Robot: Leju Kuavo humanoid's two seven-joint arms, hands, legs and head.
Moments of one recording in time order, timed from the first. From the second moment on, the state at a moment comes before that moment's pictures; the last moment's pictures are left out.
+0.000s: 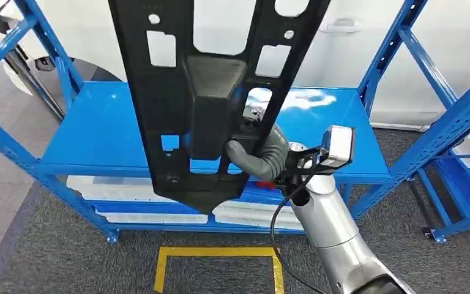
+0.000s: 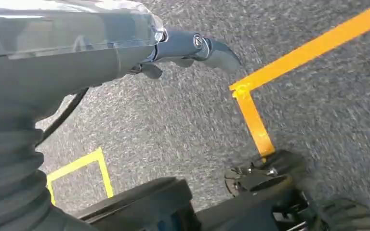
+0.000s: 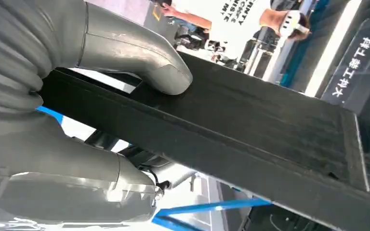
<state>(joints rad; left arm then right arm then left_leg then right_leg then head) -0.18 -0.18 0.82 -0.18 -1.36 0.13 -0.02 -0.60 0.04 0.35 -1.51 -0.27 0.70 -0.53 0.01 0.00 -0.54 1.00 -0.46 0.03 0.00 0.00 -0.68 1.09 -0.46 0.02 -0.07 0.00</state>
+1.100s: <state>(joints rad) -0.17 -0.18 0.83 -0.18 -1.36 0.13 -0.02 -0.61 0.05 0.32 -1.50 -0.31 0.70 -0.51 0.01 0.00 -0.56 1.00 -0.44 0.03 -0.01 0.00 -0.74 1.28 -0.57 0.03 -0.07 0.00</state>
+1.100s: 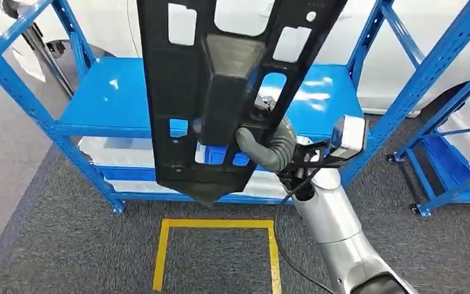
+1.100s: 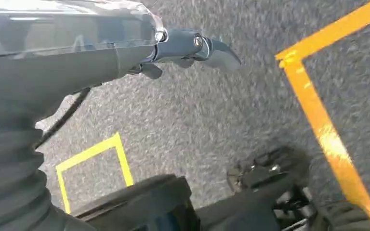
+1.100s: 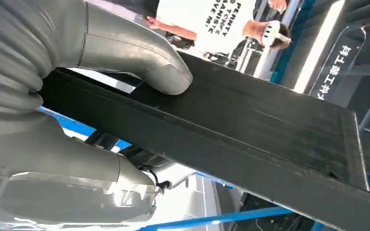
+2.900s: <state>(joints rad) -0.18 -0.18 0.83 -0.18 -1.37 0.13 -0.02 -0.57 0.05 0.29 -1.50 -0.31 0.70 -0.52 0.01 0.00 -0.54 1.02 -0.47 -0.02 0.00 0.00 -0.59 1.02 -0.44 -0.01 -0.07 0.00</state>
